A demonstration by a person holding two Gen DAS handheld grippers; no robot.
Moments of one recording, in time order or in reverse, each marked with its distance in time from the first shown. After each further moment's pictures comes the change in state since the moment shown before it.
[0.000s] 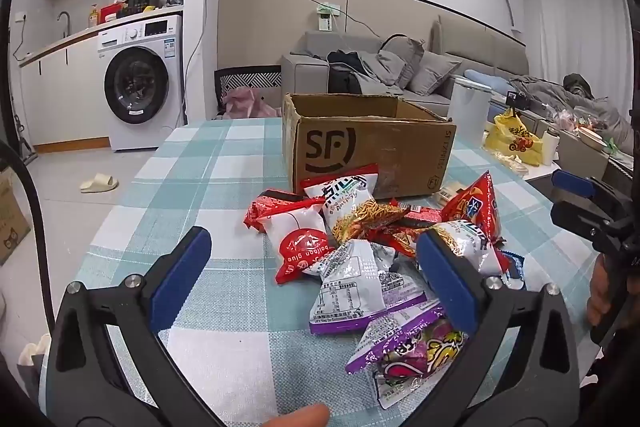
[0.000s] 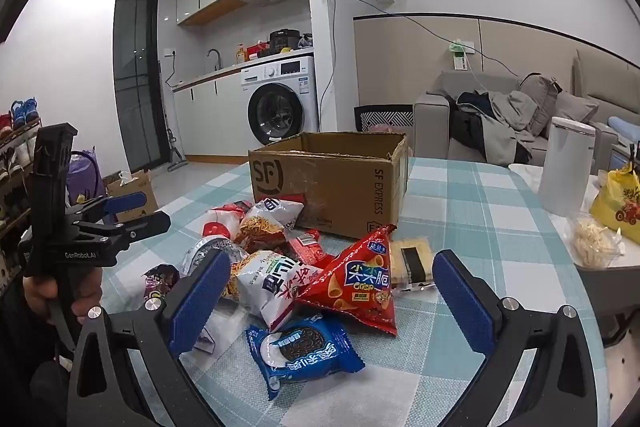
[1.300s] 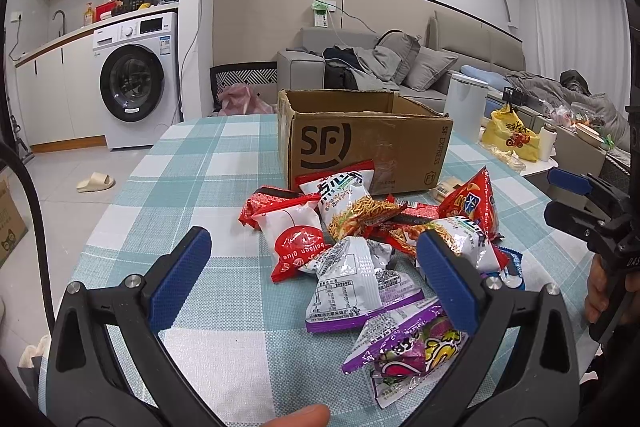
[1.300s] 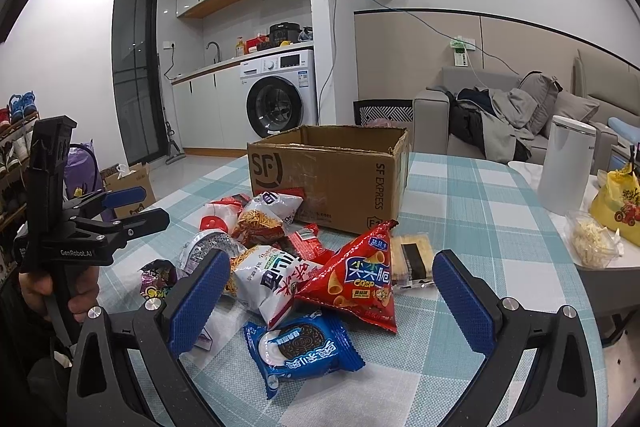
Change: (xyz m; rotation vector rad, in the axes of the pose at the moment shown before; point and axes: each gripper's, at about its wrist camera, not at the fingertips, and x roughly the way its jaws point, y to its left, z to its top) left arm 0.001 -0.002 0.001 0.001 0.012 -0.001; right arm 0.003 0.002 -0.001 -0.012 0.026 -0.009
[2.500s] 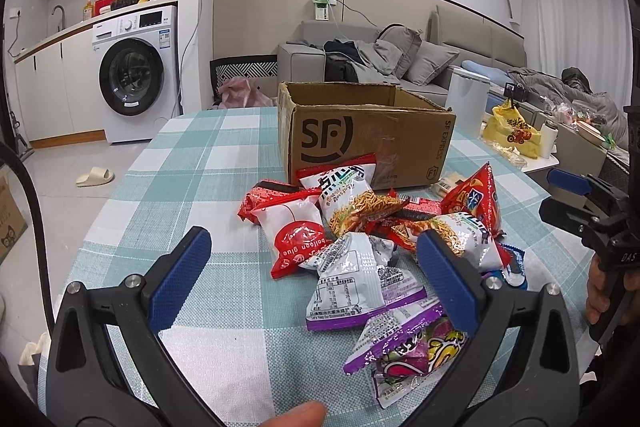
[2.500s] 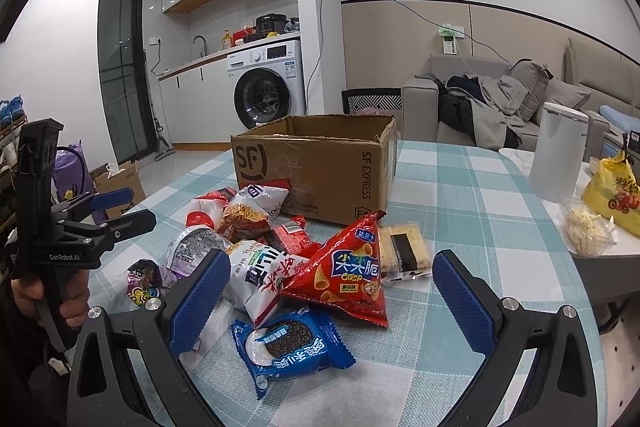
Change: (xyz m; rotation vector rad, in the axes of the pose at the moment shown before) left arm 0.003 -0.002 -0.003 -0.002 0.012 -0.003; right arm 0.008 -0.010 0.001 0.030 0.053 -0.038
